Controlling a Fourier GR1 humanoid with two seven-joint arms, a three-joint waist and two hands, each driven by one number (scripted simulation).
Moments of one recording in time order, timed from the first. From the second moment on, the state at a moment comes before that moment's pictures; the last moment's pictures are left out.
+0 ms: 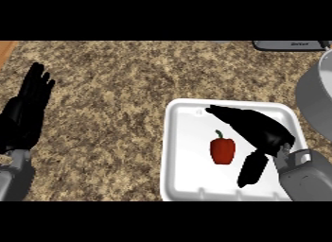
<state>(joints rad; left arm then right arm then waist) -0.20 0.37 -0.04 -1.61 0.25 0.28 0.18 -0.39 -0.46 0.44 -1.67 0.32 0.54 0.48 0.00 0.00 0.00</state>
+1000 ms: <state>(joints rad) -0.20 0.31 0.06 -1.62 0.18 0.19 0.22 -0.33 -0.31 0.37 -1.47 0.65 0.52 0.29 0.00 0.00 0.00</state>
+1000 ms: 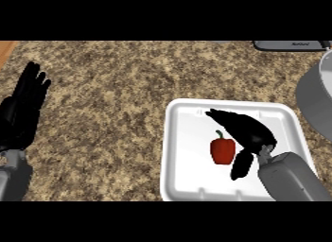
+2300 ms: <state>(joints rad) -0.18 0.23 0.09 -1.63 0.10 0.16 0.20 -0.09 -0.17 0.40 -1.72 0.89 0.46 0.31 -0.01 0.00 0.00</state>
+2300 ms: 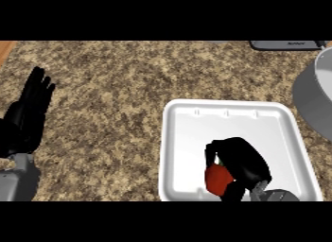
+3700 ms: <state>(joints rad) -0.20 0.21 0.10 -1.62 0.08 0.15 0.22 -0.20 -0.21 -0.34 -2.20 0.69 0.26 0.48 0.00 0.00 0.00</state>
